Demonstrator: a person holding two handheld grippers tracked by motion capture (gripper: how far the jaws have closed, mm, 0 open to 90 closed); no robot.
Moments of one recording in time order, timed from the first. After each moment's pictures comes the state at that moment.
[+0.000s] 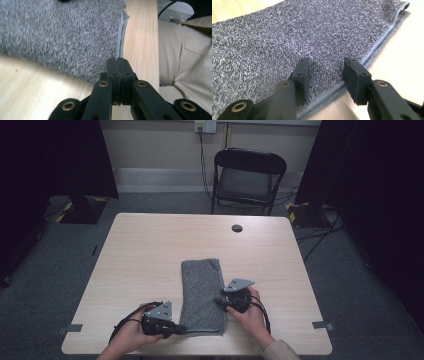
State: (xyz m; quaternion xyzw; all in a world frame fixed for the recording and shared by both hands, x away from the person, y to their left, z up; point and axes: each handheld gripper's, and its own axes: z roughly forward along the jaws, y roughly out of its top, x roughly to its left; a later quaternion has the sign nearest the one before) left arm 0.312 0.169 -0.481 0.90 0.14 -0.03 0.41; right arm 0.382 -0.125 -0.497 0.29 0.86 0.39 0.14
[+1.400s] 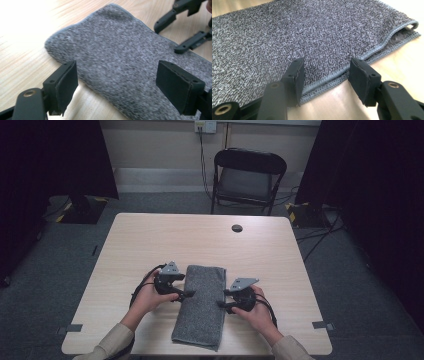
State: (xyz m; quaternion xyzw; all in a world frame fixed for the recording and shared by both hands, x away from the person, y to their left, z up) left arm 0.424 0.155 -0.480 0.85 0.27 0.07 0.44; right arm 0.388 -0.140 -0.497 0.26 0.88 0.40 0.10
